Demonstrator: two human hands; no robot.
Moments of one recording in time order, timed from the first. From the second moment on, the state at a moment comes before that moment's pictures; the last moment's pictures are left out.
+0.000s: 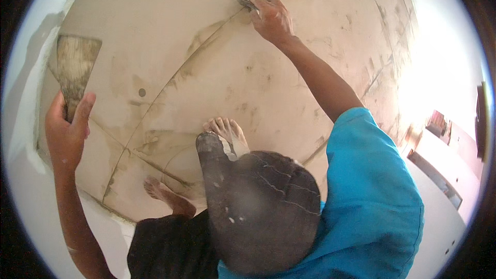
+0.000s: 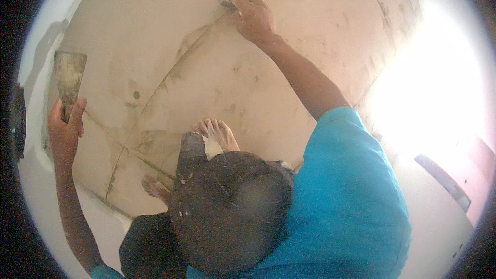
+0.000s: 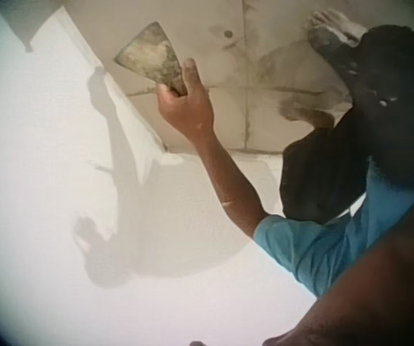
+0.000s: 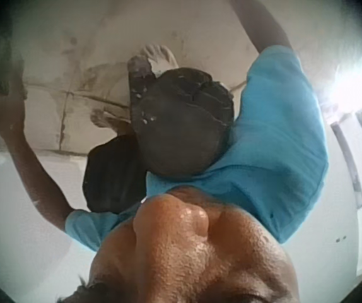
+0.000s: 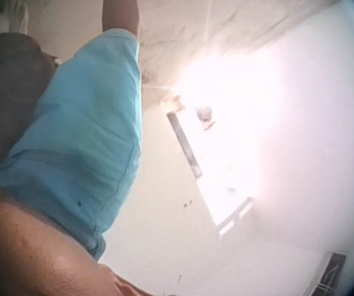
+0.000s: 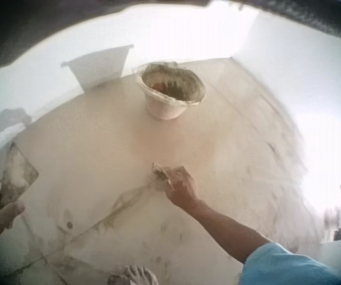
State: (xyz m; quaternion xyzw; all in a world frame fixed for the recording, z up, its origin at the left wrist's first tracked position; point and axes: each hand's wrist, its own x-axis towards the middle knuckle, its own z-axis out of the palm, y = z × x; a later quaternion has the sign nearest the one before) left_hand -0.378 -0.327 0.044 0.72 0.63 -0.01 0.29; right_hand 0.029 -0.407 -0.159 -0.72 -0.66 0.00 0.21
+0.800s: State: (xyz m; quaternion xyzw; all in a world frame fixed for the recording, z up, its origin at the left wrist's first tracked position) left_hand -0.568 -0.385 -0.050 0.61 0.64 -0.05 0.46; right_hand -0.007 -0.411 -0.172 -0.62 -0.76 0.02 0.21
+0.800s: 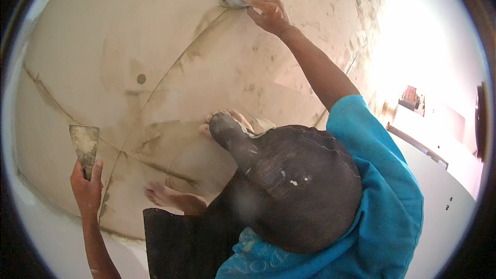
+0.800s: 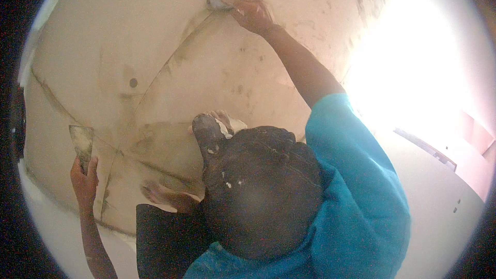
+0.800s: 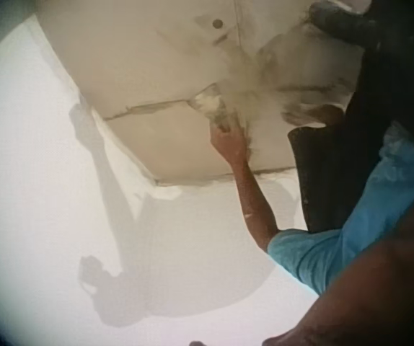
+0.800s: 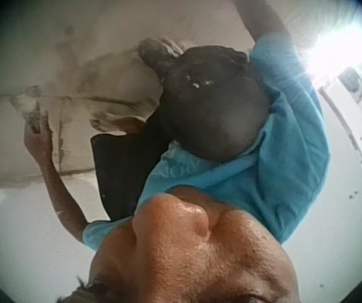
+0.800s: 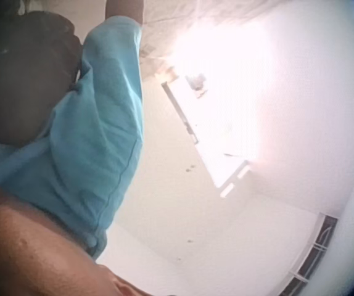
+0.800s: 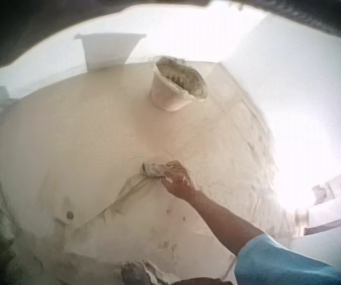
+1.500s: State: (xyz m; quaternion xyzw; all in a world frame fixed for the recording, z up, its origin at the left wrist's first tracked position) left_hand -0.580 -0.400 -0.049 0.61 0.67 -0.05 0.43; right_hand -0.071 -0.421 -0.167 -0.63 -0.75 0.04 0.17
